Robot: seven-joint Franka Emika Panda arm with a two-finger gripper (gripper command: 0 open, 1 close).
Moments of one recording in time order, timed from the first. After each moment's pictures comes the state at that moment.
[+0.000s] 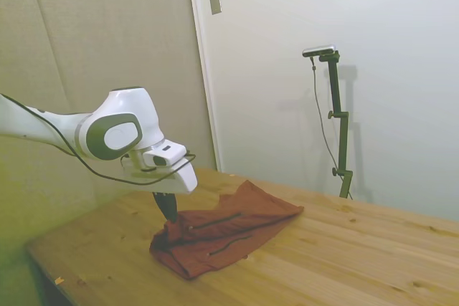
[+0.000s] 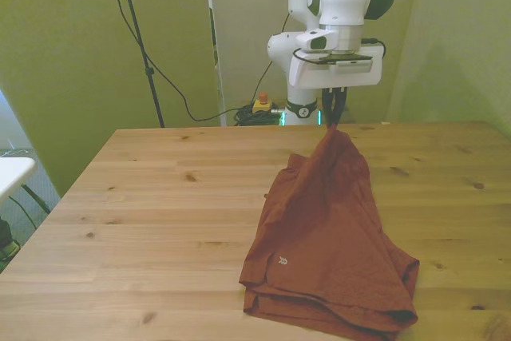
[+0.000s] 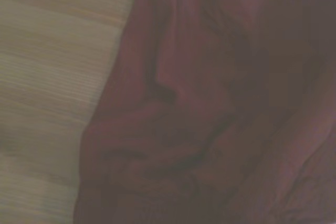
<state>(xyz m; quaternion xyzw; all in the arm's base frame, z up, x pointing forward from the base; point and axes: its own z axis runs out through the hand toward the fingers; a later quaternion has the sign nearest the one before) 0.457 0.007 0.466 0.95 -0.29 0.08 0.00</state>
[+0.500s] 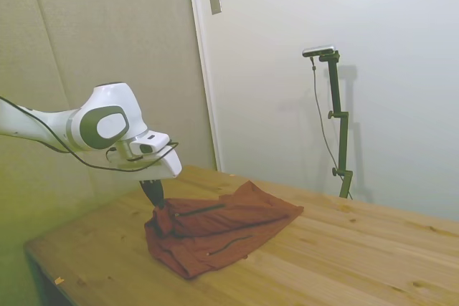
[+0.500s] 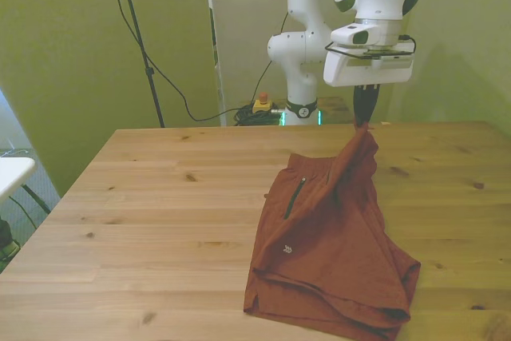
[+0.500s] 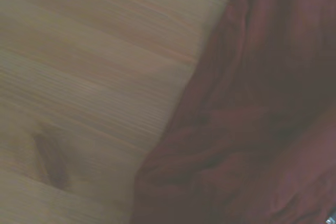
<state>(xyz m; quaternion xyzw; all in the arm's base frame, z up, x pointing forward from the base) 0.469 0.077 0.470 0.97 -0.23 0.09 0.02</state>
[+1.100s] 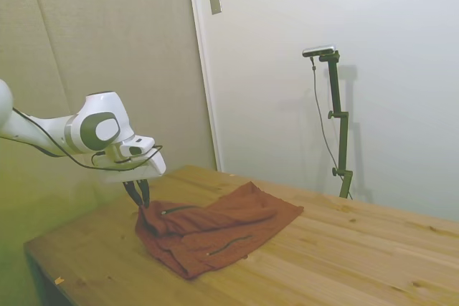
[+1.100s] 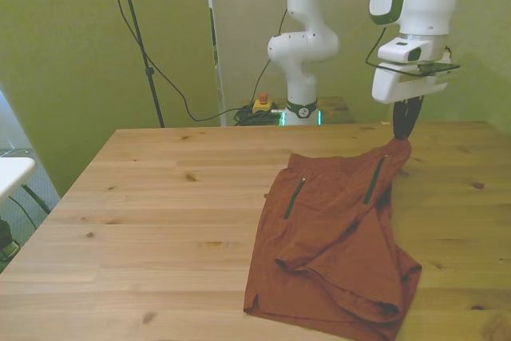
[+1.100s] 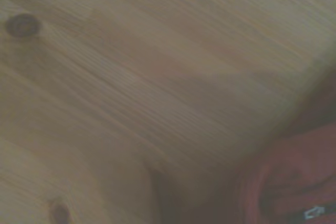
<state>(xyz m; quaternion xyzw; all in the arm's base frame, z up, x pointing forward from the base) 0.493 0.169 0.440 0.99 -0.15 0.07 0.00</state>
